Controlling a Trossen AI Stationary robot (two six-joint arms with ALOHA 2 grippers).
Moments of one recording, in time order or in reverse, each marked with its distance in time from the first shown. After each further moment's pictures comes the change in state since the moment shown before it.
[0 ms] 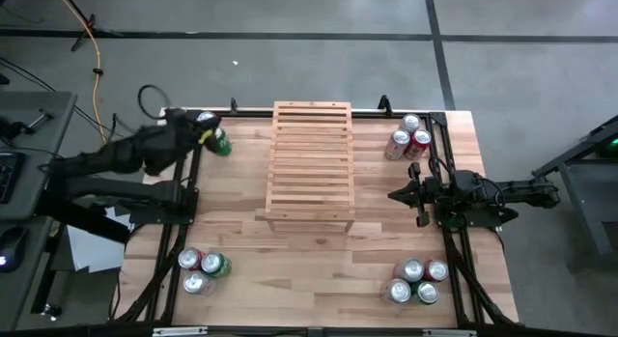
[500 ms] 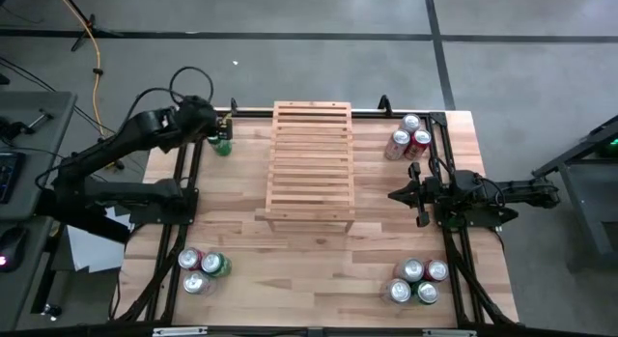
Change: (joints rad) left arm 0.385 0.311 0.178 -0.396 0.246 -0.067; right arm 0.000 0.000 0.000 0.000 0.000 0.000
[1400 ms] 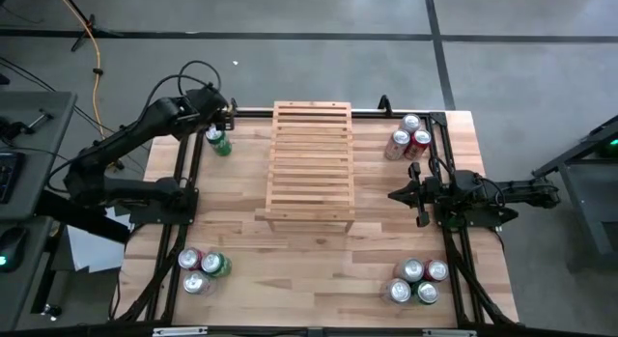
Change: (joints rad) left arm 0.188 0.155 0.000 -0.053 0.017 -0.013; right arm 0.000 0.000 0.000 0.000 0.000 0.000
